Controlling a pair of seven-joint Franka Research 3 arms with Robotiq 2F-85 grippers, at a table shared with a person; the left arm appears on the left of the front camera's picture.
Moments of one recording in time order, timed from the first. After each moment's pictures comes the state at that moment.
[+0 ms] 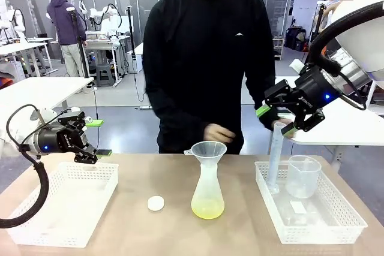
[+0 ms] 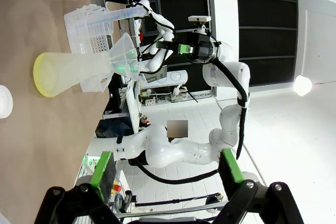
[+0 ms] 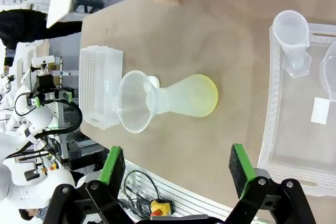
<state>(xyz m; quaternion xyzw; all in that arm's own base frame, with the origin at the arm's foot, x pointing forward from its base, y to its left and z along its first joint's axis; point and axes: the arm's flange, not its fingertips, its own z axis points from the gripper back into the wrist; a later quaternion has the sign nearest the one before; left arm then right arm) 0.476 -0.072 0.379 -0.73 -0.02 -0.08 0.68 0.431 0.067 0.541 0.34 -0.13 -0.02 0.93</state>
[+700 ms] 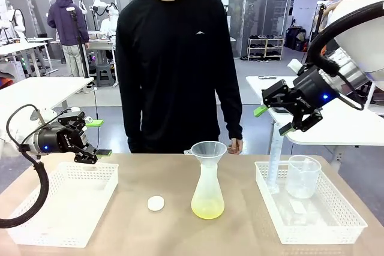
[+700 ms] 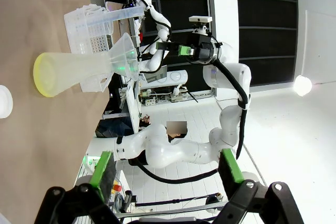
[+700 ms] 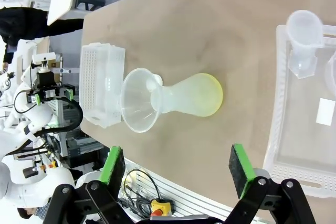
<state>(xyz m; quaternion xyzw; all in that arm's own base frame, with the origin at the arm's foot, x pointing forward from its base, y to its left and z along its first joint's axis) 0.476 -0.072 0.379 -0.73 -0.02 -0.08 0.68 0.430 0.084 0.540 0.33 -0.13 -0.01 0.93</state>
